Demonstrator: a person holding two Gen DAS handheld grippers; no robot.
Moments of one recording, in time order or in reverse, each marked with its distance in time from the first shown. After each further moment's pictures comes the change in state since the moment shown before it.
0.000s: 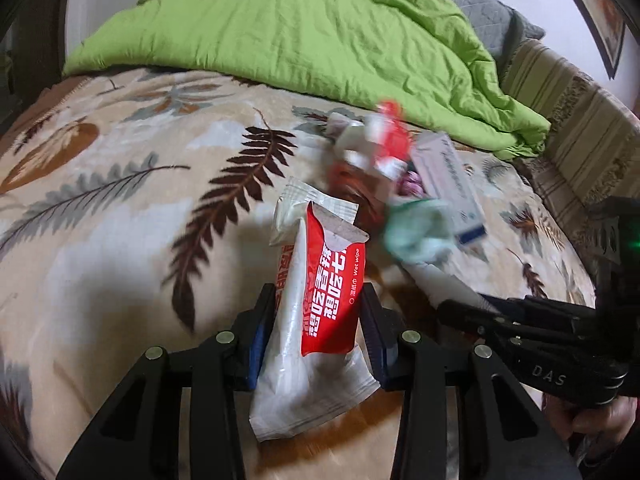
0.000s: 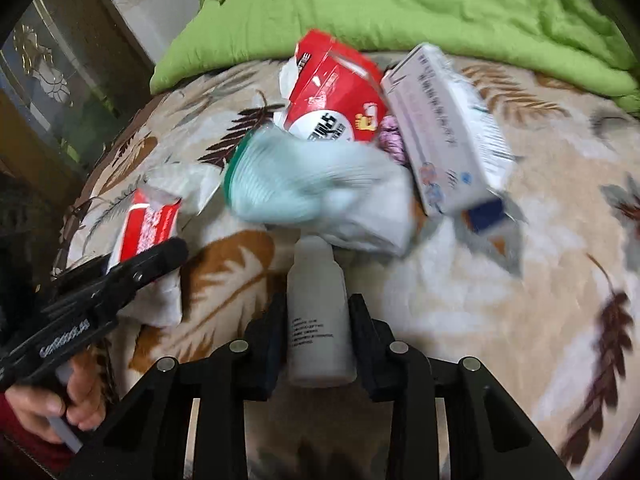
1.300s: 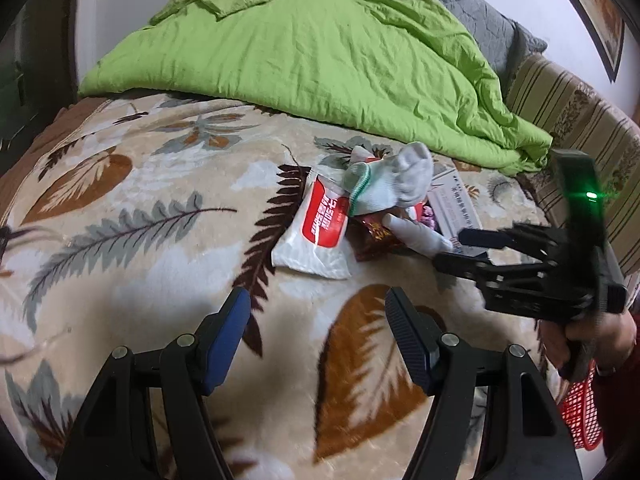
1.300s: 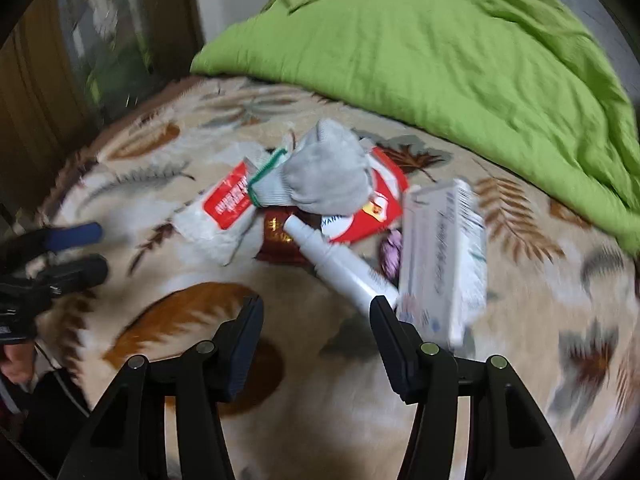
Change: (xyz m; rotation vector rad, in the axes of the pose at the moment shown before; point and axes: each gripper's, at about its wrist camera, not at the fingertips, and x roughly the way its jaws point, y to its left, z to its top) left arm -0.027 0.029 0.032 0.012 -0.017 0.024; right arm 0.004 0.014 0.063 -0.358 -0.014 -0.060
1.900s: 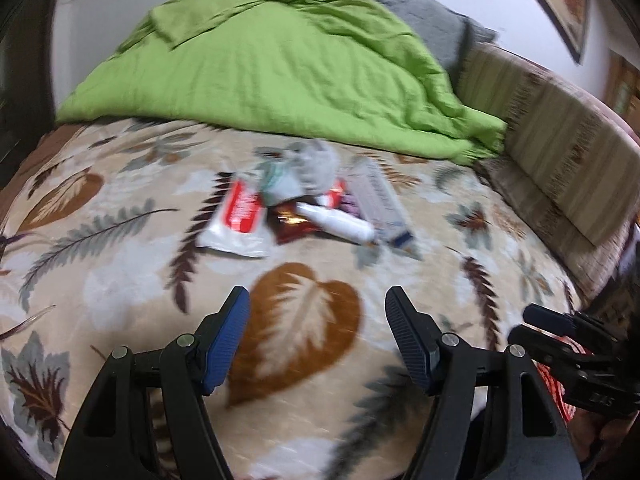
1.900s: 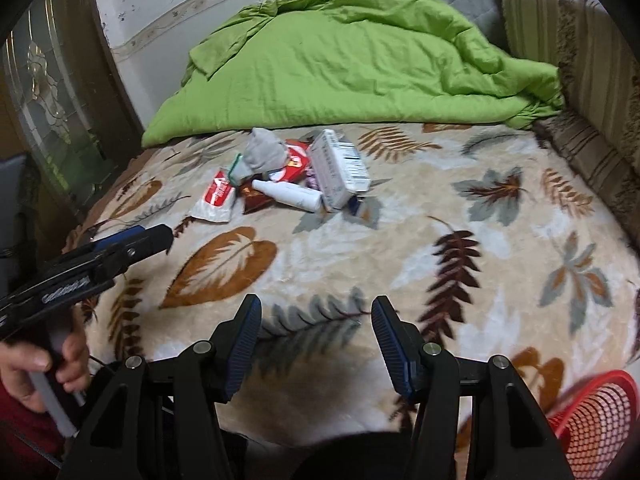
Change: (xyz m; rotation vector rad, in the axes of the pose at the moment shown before) left arm -0.048 -0.063 -0.029 0.049 -0.046 -0.063; right arm -0.157 0.026 -0.135 0.416 -0.163 -0.116
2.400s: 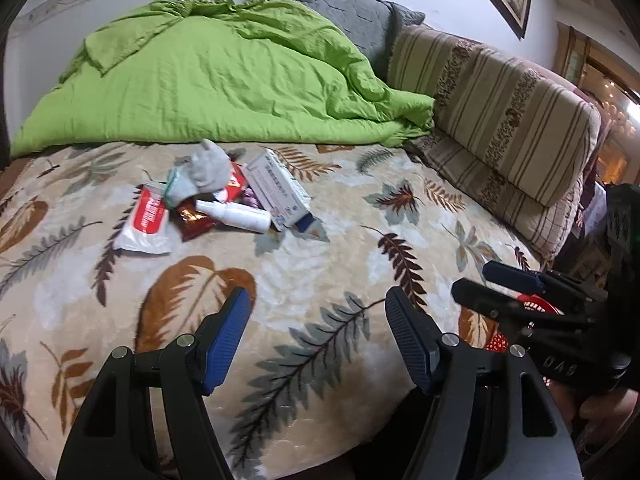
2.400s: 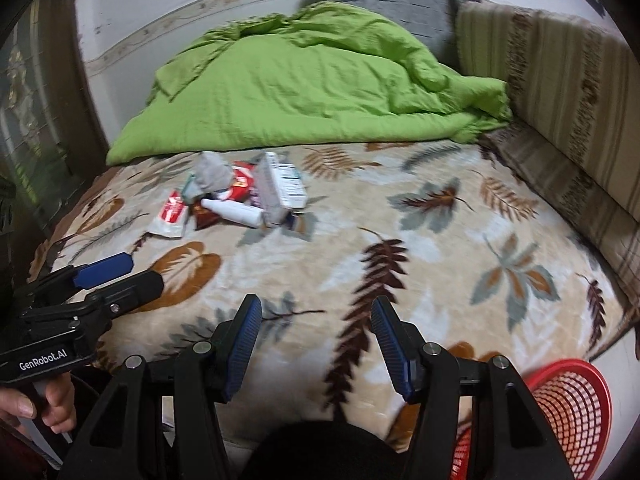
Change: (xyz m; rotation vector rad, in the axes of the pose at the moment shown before) left arm -0.024 -0.088 -0.028 0.151 -0.019 -0.151; right arm -0.038 -0.022 -0.013 0.006 -0.082 -0.163
